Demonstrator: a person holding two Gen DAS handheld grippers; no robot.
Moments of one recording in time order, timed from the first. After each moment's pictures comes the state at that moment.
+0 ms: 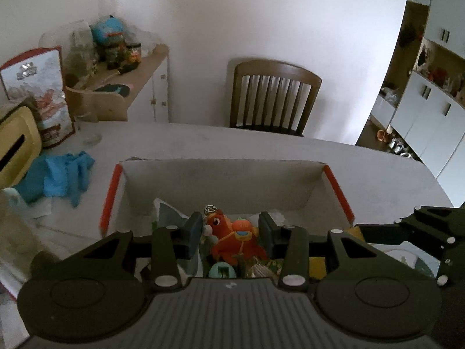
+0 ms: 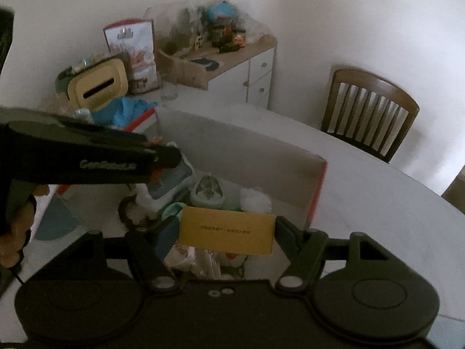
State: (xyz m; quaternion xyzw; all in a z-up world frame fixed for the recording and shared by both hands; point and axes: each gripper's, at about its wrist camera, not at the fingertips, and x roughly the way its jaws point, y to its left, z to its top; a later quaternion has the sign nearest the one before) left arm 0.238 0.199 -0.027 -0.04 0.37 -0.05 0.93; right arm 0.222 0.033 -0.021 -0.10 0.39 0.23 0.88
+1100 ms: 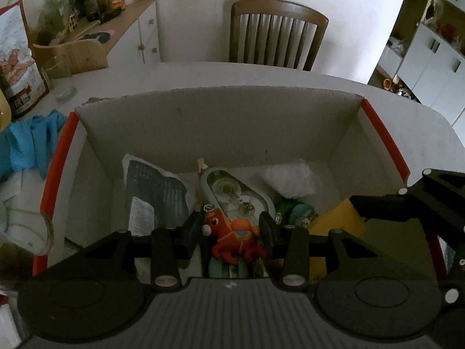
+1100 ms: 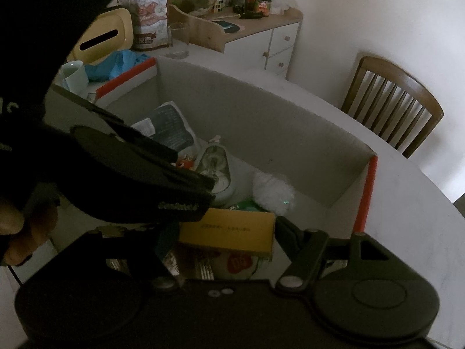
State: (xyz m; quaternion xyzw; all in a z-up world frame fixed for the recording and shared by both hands) left arm 0.283 0.192 -0.093 -0.01 0.47 -0.06 0.88; right arm 0.256 0.066 -0.070 -0.16 0.43 0.25 0.85
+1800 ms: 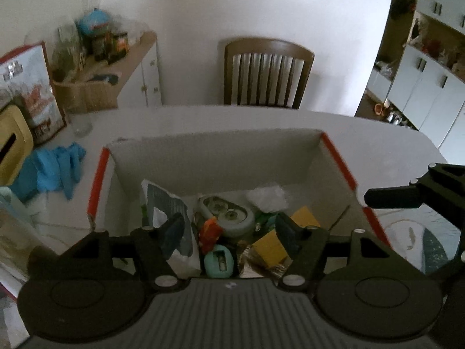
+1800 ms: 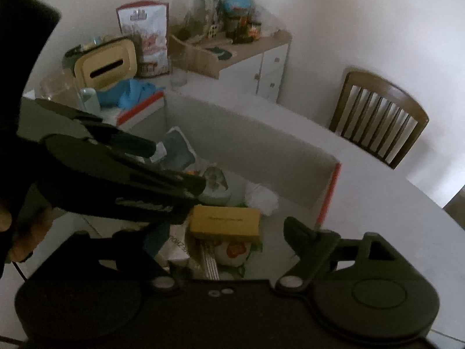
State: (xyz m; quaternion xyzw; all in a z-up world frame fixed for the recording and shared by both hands) left arm 0.230 0.190 -0.036 0.00 0.40 -0.07 0.92; right arm 0.217 0.038 -0.022 -0.14 0.39 0.25 0.87
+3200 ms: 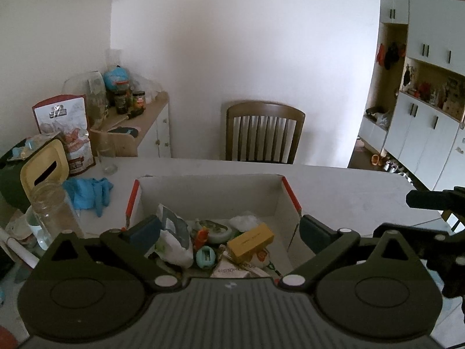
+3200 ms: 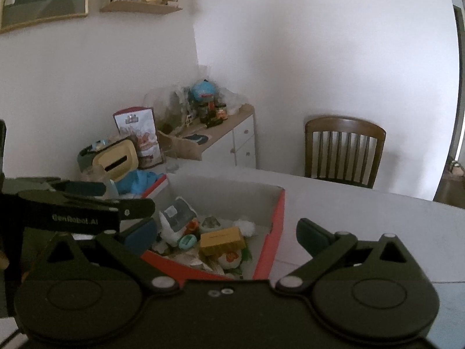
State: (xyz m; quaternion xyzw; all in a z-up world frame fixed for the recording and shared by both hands) left arm 0.106 0.172 0.026 -0.02 0.28 -0.05 0.96; right arm 0.106 -0.055 0.043 0.01 0.26 0.22 0.94
